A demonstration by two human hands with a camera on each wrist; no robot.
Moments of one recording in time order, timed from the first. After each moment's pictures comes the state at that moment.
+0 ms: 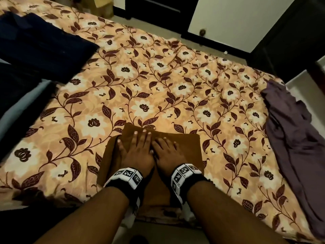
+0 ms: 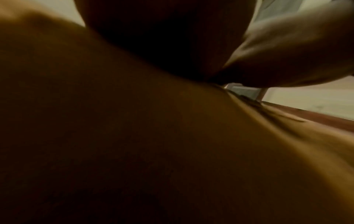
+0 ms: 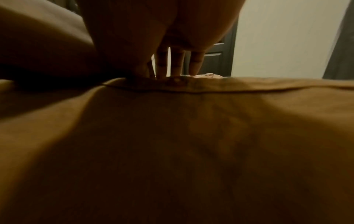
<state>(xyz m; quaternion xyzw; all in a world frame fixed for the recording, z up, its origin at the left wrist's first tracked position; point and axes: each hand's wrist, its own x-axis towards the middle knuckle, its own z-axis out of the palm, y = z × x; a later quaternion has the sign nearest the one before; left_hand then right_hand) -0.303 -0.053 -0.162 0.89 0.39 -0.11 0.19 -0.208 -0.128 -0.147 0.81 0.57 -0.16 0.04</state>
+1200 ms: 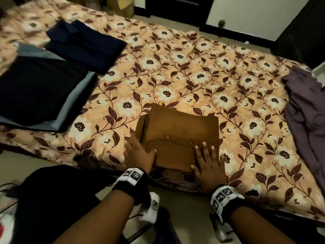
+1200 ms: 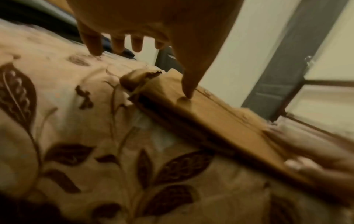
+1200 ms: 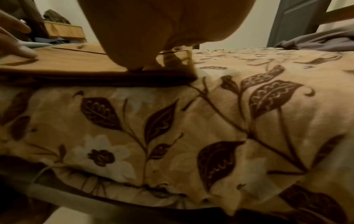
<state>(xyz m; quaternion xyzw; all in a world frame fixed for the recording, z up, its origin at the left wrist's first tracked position) -0.411 -0.106 -0.138 0.69 0.64 0.05 0.34 -0.243 -0.275 -0.161 0.87 0.46 -0.16 0.08</state>
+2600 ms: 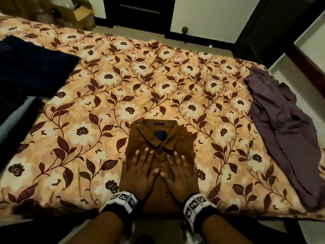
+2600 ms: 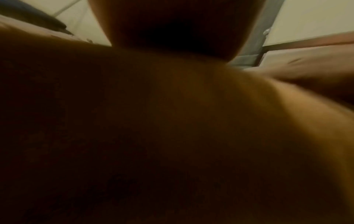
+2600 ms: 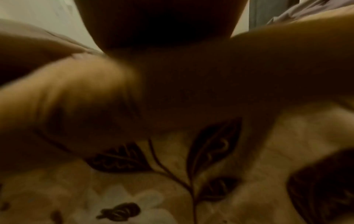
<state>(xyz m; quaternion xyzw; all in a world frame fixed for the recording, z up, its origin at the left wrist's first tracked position) -0.326 -0.111 -0.187 0.93 0.30 -0.05 0.21 -0.212 -0.243 -0.172 0.89 0.40 -0.21 -0.02</state>
